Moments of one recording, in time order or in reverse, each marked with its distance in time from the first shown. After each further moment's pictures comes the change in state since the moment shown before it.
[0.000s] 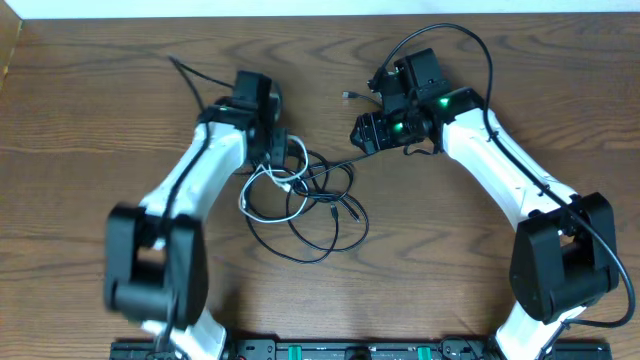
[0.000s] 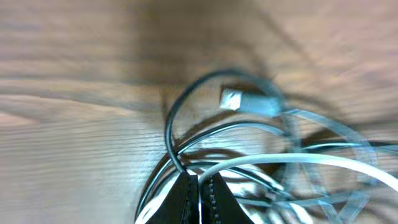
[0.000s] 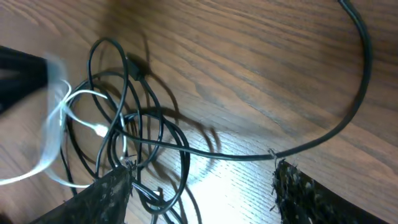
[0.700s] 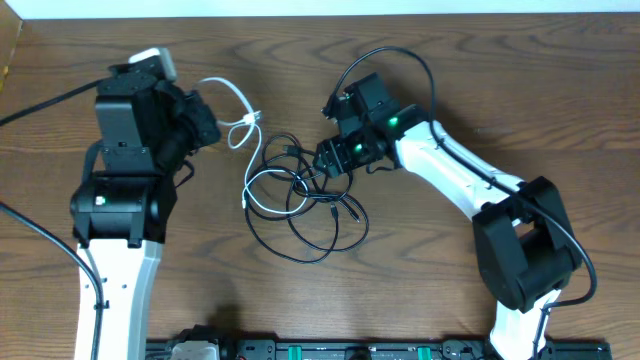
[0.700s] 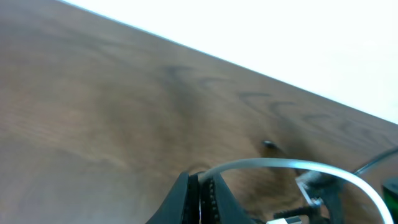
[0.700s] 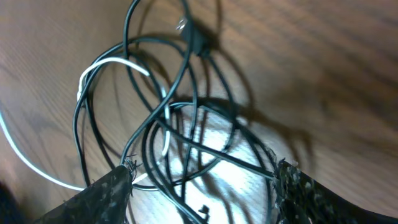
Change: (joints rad) left arm 0.175 -0.619 0.031 -0.007 0.000 -0.254; right arm 0.157 0.110 0.000 0.083 -0.039 0.003
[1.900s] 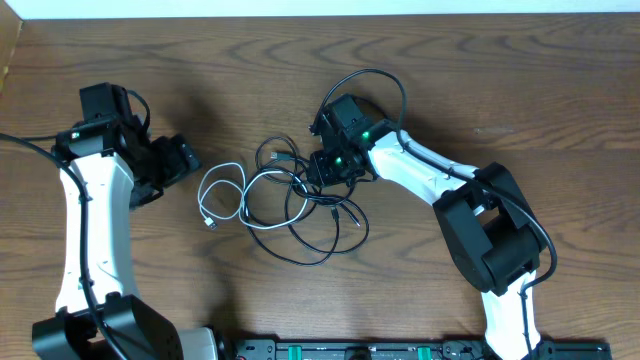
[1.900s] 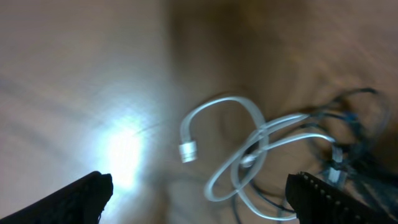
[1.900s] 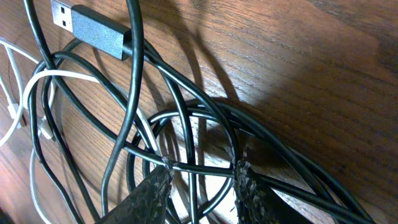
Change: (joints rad) left arm 0.301 0.341 0.000 -0.403 0.072 0.076; right arm 0.073 0.148 0.007 0.075 0.013 0.182
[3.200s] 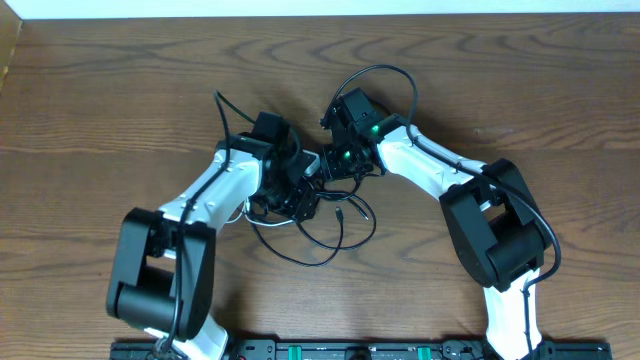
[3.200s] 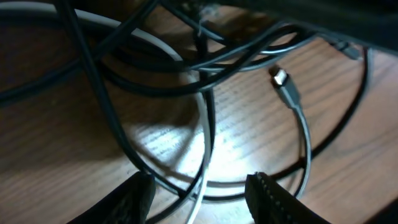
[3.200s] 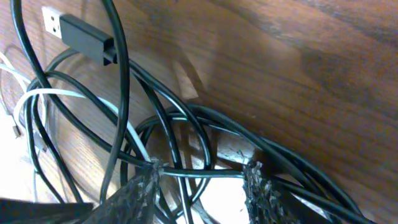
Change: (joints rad) left arm -0.570 0.257 -0.234 0.299 0.275 0.468; right arm -0.046 0.003 0.001 -0.007 -0.004 0.003
